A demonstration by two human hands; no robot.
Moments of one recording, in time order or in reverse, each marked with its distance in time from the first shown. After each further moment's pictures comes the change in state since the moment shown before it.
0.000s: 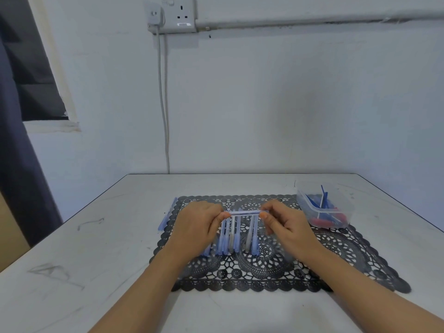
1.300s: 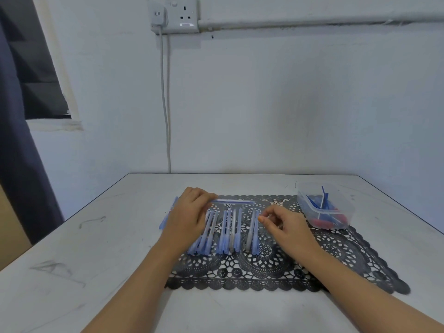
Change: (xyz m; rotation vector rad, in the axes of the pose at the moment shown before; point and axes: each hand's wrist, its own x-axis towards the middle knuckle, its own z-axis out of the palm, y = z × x) left_hand -0.002 -0.018 -0.008 -0.069 0.000 -0.124; right_hand 0.001 0.004 0.002 -0.238 -0.012 0.198
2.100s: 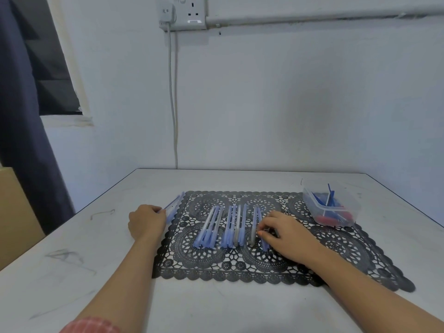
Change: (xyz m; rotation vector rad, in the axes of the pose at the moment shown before) left_hand -0.032 -0.071 -0.014 0.095 0.117 -1.168; right_hand -0.001 0.005 0.008 -0.316 -0.311 -0.085
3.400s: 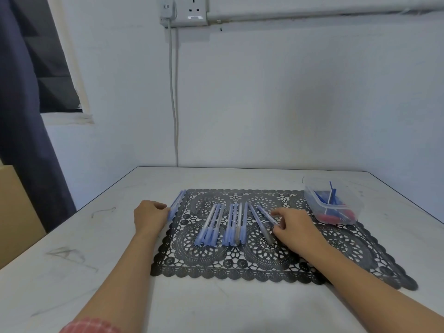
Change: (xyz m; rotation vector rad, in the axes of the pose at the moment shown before) left_hand 0.004 0.005 -0.003 -0.120 -0.125 0.050; right_hand 0.003 -0.006 -0.009 0.025 0.088 0.291
